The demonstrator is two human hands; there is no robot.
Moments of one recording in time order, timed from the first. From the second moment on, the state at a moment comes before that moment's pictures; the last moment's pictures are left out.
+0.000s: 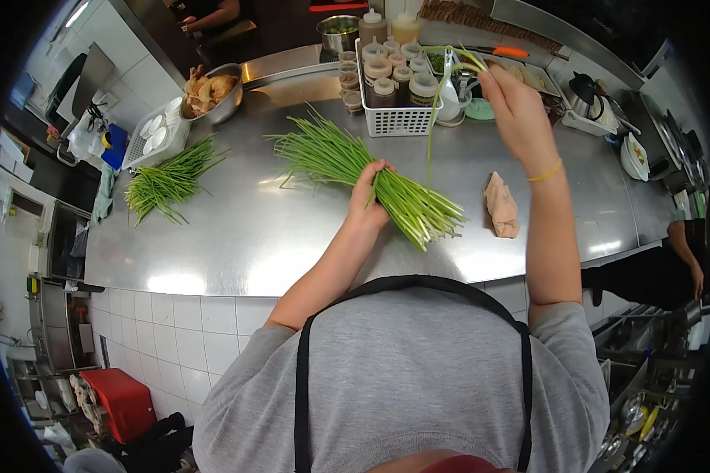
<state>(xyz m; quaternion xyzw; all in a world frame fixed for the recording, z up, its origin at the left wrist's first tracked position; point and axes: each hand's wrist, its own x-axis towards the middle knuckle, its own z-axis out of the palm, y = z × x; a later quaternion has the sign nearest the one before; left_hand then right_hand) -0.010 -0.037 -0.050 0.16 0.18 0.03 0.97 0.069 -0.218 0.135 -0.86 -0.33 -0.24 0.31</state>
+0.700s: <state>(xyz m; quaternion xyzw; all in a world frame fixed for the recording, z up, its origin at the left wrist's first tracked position) -0.018 -0.045 -0.033 0.17 0.12 -0.02 0.98 0.039 -0.180 0.046 -0.89 -0.42 0.06 0.18</state>
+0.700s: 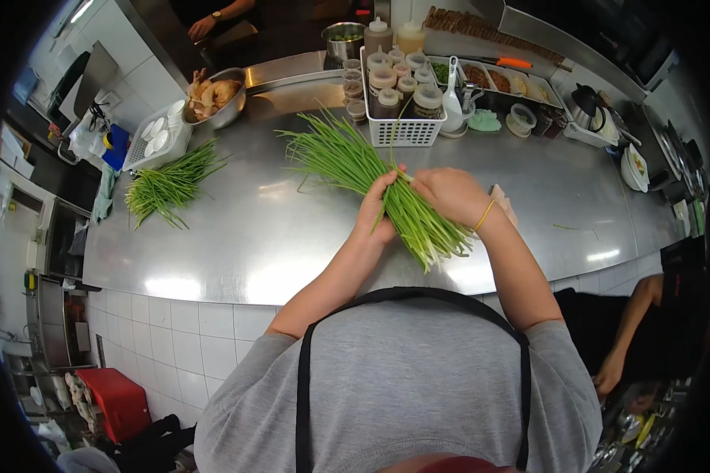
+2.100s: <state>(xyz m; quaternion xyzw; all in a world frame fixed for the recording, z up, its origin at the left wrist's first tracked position) -0.030 0.001 0.000 0.49 -0.02 0.05 0.87 0.066 -0.308 -0.037 -0.86 -0.13 0.13 0.48</state>
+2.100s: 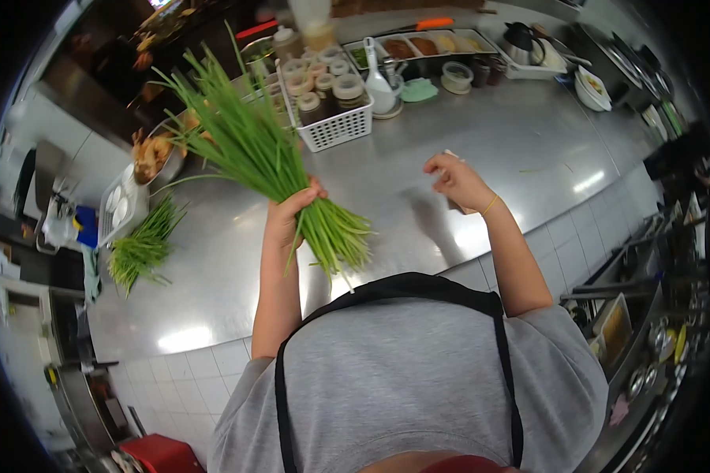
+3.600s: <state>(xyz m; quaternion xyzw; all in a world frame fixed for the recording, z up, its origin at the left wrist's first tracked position) 0.022 -0.022 0.014 0.59 0.04 0.05 0.81 0.144 -0.305 -0.160 -0.94 -0.22 -0.15 0.19</state>
